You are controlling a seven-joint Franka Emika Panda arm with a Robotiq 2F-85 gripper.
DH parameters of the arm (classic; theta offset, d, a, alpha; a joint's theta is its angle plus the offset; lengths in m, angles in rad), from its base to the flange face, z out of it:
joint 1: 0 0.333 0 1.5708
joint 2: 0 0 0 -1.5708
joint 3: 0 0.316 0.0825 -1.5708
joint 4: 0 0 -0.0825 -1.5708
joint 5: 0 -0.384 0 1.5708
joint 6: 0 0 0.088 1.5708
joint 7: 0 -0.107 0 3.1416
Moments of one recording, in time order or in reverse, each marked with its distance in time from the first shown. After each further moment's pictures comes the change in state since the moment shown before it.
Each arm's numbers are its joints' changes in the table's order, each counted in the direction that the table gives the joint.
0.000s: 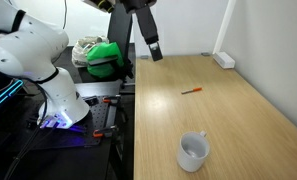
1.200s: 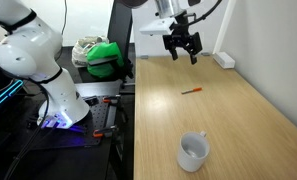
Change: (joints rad) arm 0.270 -0.438 -0.047 -0.133 -0.181 -0.291 0.411
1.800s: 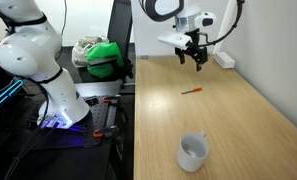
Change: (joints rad) arm 0.017 -0.299 0.075 -0.199 -0.170 -0.008 -0.009
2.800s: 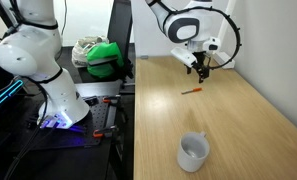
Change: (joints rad) arm -0.008 -0.353 0.070 -0.247 -0.015 -0.022 -0.206
